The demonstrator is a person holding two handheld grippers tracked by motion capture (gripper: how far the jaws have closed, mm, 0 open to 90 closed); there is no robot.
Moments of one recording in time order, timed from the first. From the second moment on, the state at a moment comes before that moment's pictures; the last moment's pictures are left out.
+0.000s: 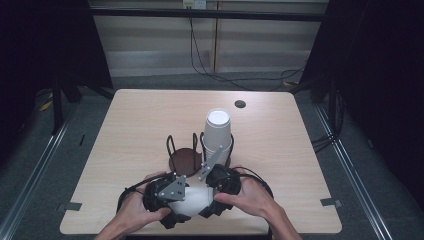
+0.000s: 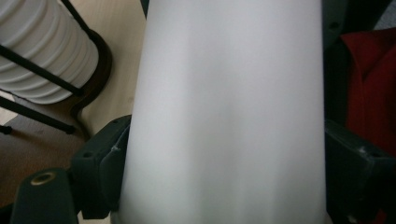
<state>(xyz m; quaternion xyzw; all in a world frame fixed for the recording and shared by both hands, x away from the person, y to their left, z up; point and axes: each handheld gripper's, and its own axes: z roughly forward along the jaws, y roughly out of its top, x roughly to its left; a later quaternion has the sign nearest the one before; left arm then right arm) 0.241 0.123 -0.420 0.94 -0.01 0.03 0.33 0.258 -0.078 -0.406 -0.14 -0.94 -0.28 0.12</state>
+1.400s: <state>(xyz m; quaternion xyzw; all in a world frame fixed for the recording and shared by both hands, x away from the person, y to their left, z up) 0.261 0.176 -0.400 0.86 0.11 0.00 0.50 0.262 -0.102 -0.397 -0.18 -0.93 -0.32 0.08</state>
